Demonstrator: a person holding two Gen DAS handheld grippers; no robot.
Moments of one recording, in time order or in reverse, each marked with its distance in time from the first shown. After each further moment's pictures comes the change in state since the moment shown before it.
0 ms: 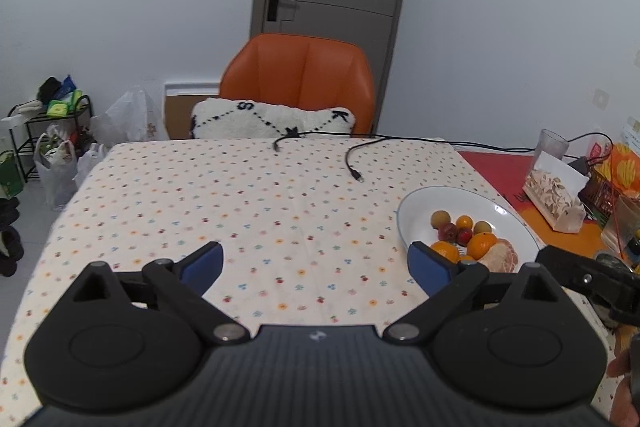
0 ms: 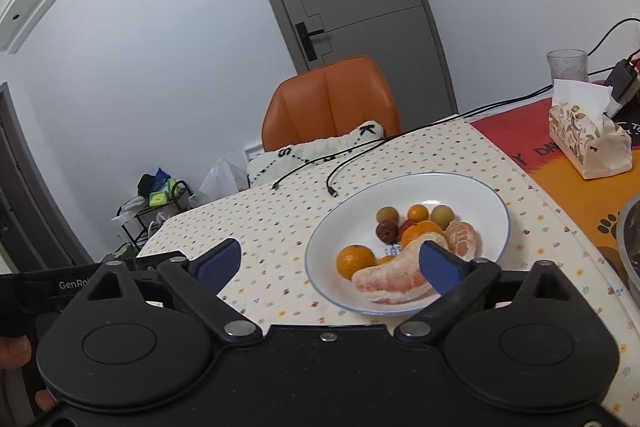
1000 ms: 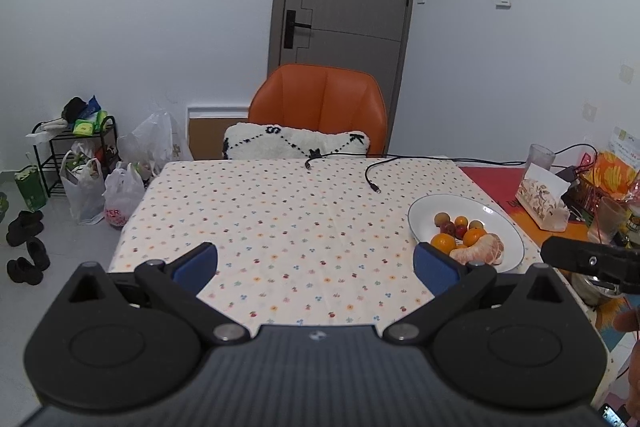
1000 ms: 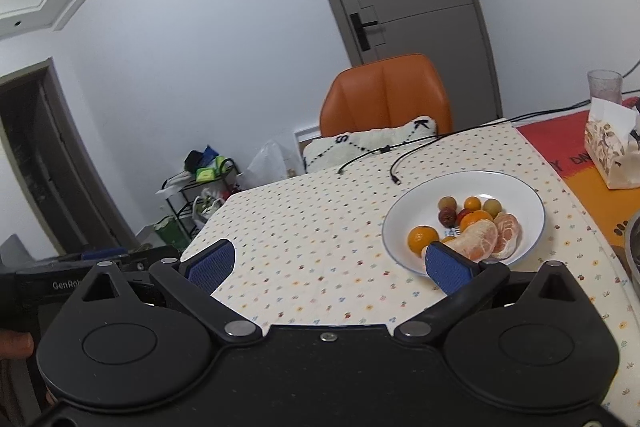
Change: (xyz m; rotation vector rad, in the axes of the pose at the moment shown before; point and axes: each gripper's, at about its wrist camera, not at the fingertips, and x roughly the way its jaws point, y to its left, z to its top) left arm -0.110 0.030 -0.013 0.012 -0.068 0.034; right arm -0.063 0.048 0.005 -0.074 0.051 0.124
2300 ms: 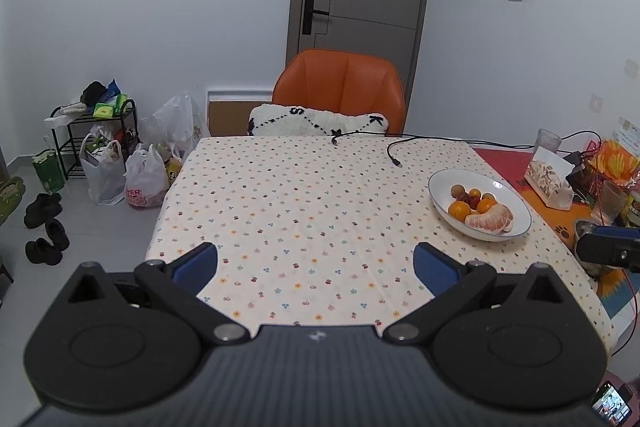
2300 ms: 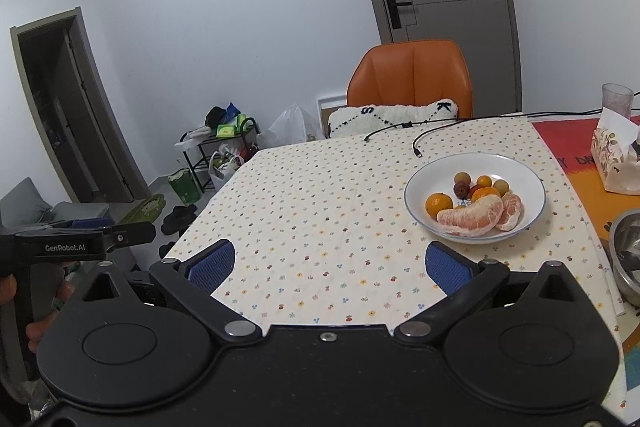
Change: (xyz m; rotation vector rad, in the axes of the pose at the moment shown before) left arm -0.045 0.033 -0.024 -0.012 0.049 0.032; right arm -0.041 0.029 -0.012 -0.103 0.102 0.027
